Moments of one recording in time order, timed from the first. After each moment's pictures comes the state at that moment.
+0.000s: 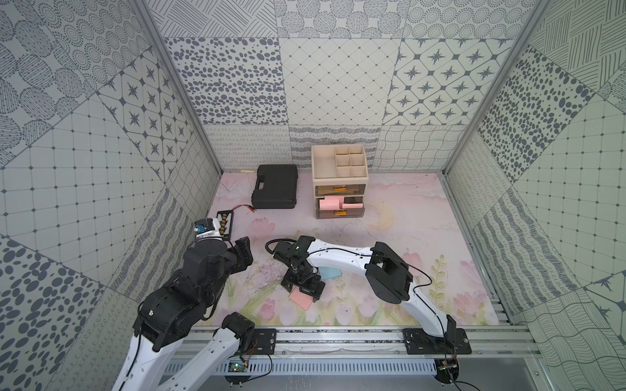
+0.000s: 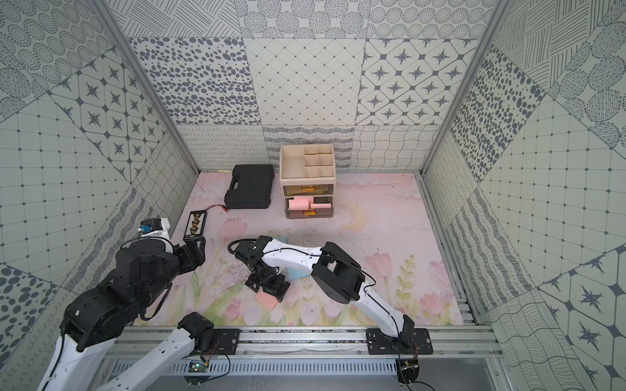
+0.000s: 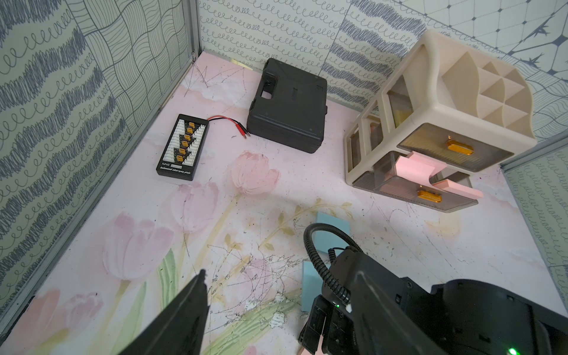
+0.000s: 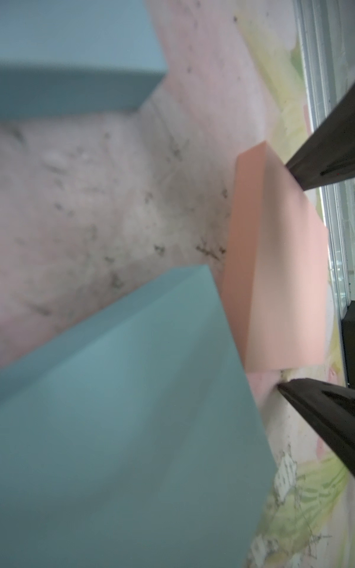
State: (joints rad) left arm -0.49 0.58 1.13 -1.14 -0.41 -0.57; right arm 1.16 2.36 1.95 -1.17 -0.25 1.51
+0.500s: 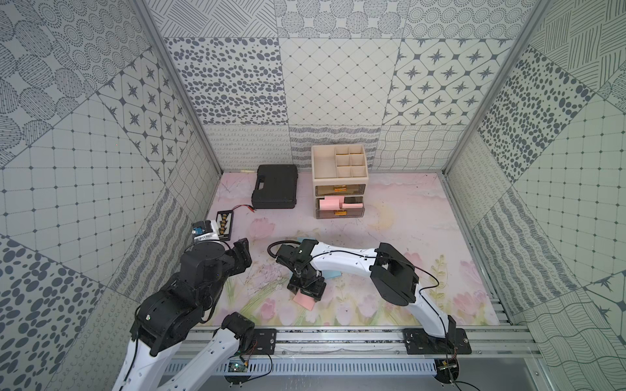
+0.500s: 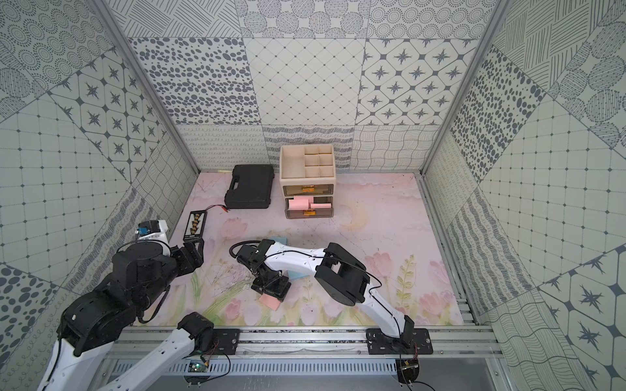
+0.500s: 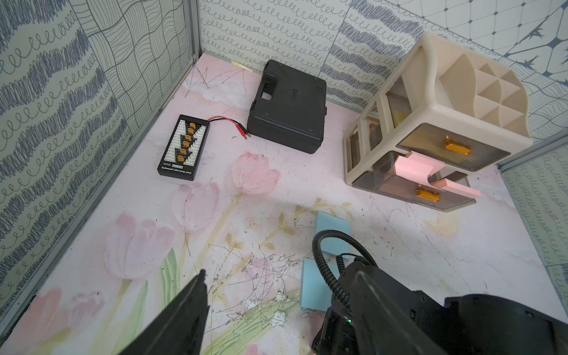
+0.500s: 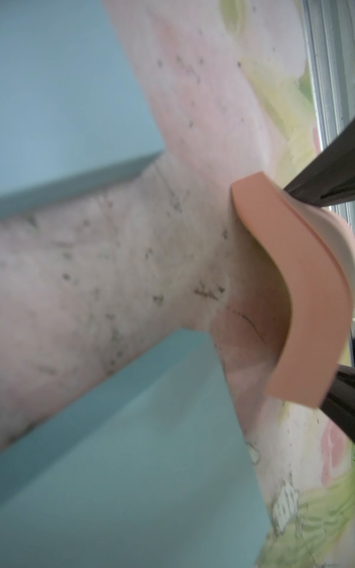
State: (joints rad) left arm -0.49 0.56 1.12 -1.14 -0.41 -0.57; right arm 1.17 2.26 1.80 -1.12 -0.18 1.51
